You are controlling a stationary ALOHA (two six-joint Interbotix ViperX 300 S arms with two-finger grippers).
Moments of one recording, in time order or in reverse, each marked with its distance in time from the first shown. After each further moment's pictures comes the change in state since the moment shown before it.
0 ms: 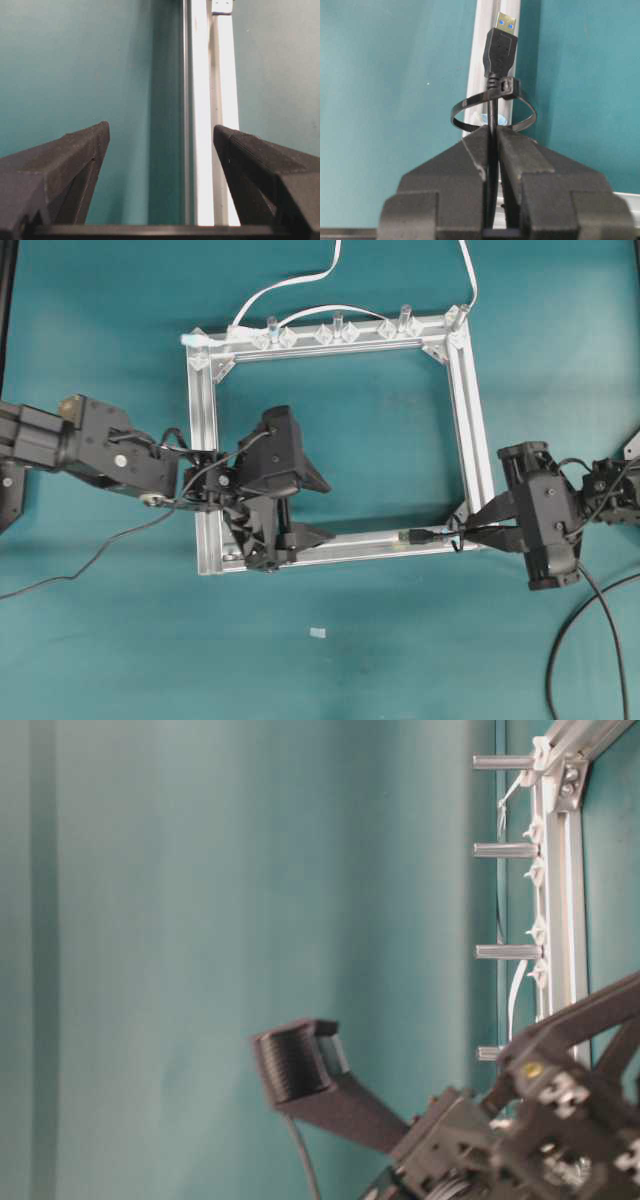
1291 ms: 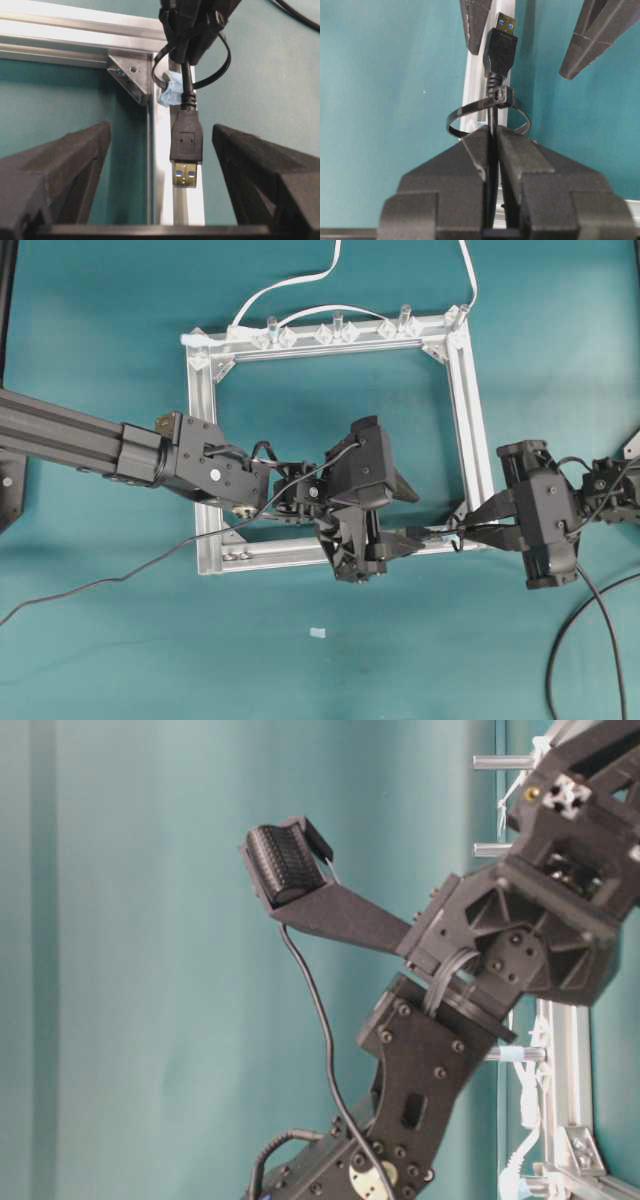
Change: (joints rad) left arm -0.005 0.216 -0.331 0.009 -0.006 0.005; right arm 0.002 0.000 0.000 0.000 -0.026 0.000
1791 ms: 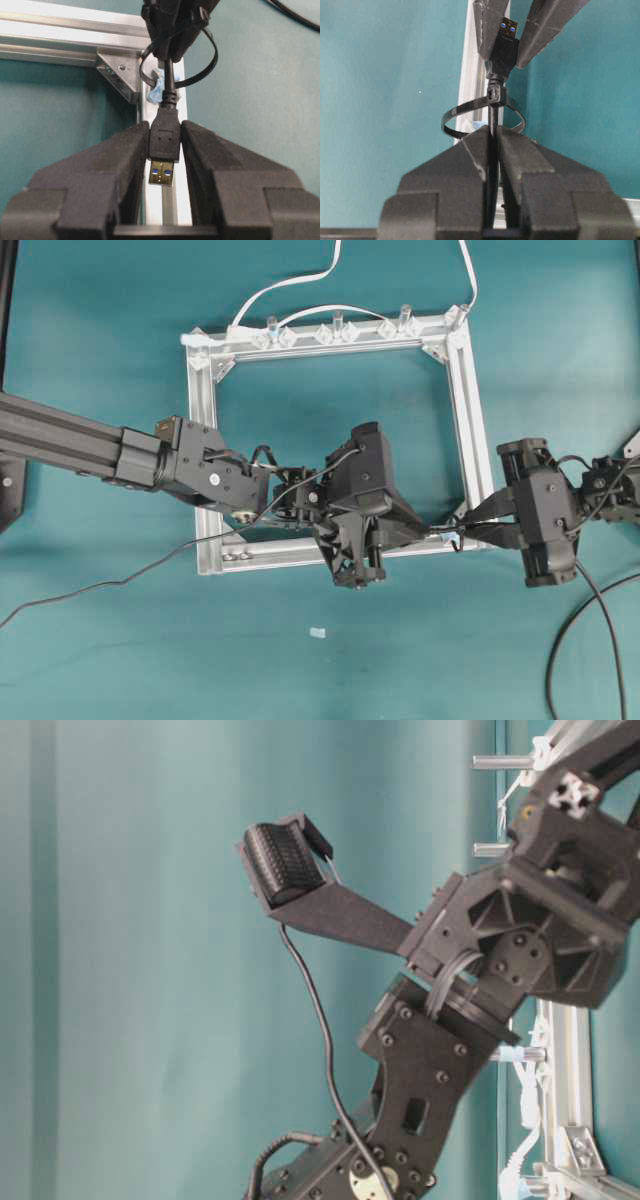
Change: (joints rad) left arm -0.009 0.000 0.000 0.000 -0.002 0.000; right arm -0.006 0.000 0.000 0.000 0.000 0.000
